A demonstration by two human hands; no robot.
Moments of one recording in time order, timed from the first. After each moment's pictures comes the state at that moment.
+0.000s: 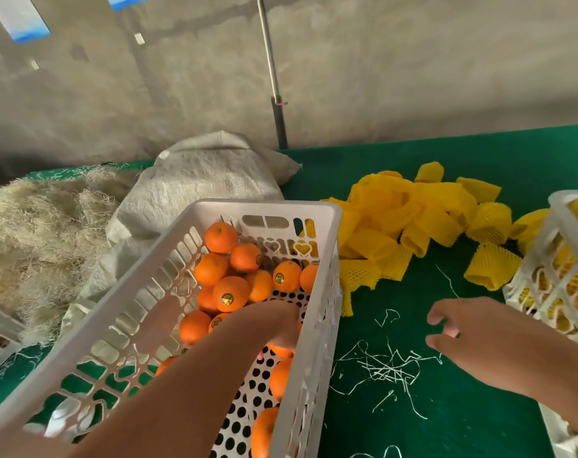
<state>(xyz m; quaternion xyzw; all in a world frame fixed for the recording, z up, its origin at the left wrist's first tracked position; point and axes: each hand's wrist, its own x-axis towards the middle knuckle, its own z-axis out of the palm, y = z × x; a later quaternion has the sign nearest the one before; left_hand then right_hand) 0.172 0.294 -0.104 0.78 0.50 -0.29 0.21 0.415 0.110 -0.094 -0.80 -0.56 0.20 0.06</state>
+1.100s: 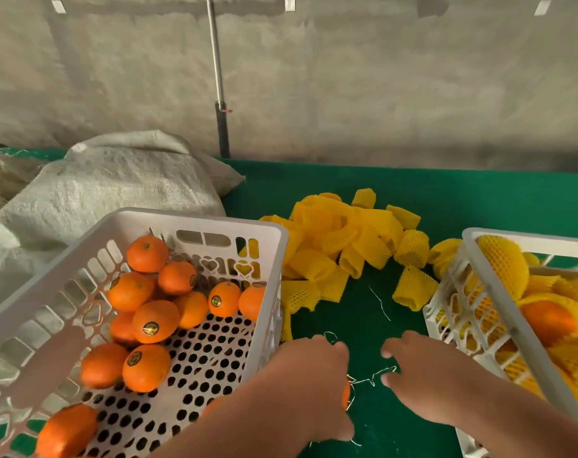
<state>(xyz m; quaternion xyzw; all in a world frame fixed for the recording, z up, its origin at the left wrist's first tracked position) 0.244 0.203 -0.069 0.93 0.27 -0.22 0.13 0.411 0.109 -0.085 -0.82 -0.52 0.22 -0.09</state>
